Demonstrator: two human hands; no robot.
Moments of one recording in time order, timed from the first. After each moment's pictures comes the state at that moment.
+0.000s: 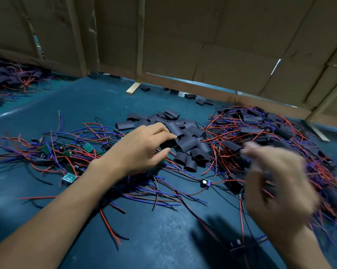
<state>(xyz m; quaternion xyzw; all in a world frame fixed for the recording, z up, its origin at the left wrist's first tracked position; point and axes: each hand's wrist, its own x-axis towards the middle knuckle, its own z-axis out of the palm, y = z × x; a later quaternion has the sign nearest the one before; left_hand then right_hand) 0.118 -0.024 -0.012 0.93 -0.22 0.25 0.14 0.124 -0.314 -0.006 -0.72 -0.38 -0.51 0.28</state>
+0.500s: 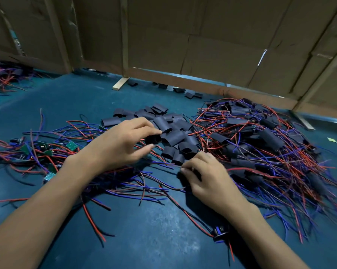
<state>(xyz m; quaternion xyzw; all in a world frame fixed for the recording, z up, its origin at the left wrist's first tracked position) 0.114 -0.020 -0.005 0.93 -0.25 0.23 0.16 0.148 -0.282 -0.048 -0.86 -0.40 -0.15 0.28</state>
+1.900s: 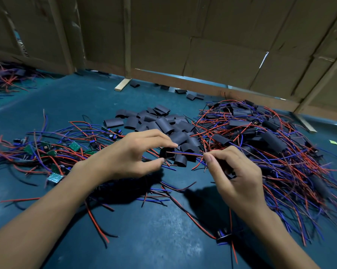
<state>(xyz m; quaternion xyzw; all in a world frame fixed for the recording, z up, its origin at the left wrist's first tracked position) 0.106 -0.035 -0.008 0.89 -0.30 0.18 0.28 0.141 -0.303 -0.033 -0.78 -0.36 -0.30 0.41</state>
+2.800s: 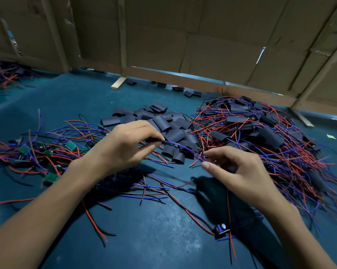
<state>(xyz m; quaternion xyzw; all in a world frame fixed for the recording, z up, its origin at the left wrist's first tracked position) 0.111 -0.033 -0.006 0.87 -0.29 0.31 0.24 0.147 -0.327 -0.014 -0.85 -0.31 -0.09 0.41</state>
